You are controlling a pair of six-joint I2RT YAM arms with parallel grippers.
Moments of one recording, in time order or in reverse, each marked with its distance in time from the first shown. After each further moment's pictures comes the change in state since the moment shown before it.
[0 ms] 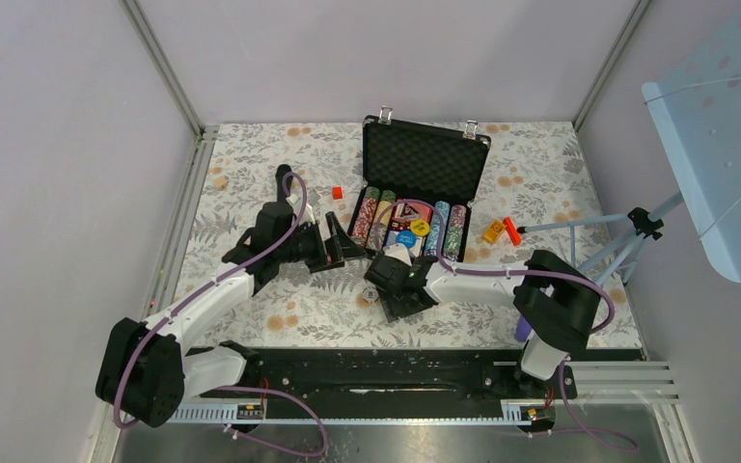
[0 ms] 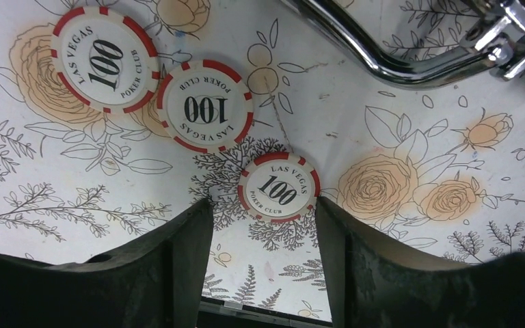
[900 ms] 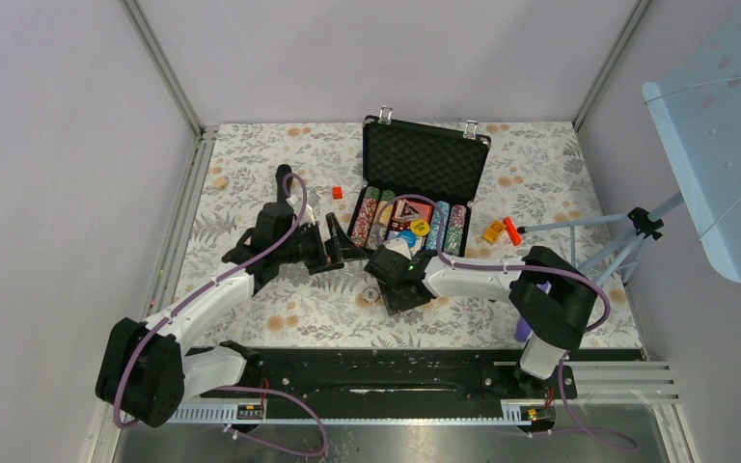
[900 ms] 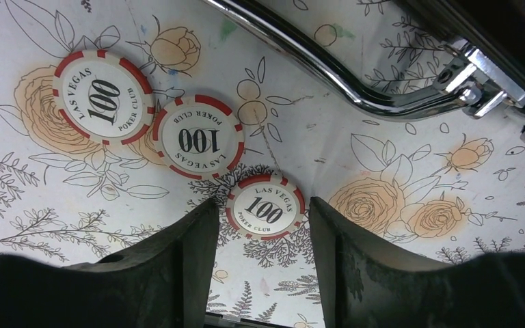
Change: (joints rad) left arm -0.001 0.000 0.001 -0.023 -0.002 0.007; right arm -0.040 0.033 0.036 0.002 -0.003 -0.021
